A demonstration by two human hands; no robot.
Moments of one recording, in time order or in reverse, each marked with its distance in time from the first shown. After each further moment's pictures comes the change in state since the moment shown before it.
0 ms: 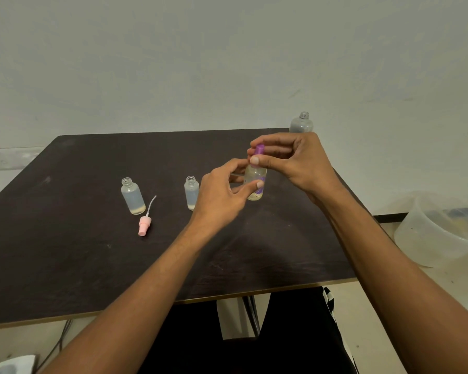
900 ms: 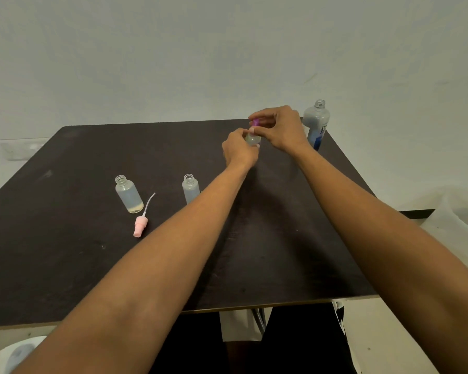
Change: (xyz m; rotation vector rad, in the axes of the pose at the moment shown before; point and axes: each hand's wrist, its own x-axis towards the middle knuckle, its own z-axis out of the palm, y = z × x) left_hand 0.147 -0.053 0.069 0.069 0.209 -0.413; right_hand 0.136 0.112 0.007 -0.399 0.069 0.037
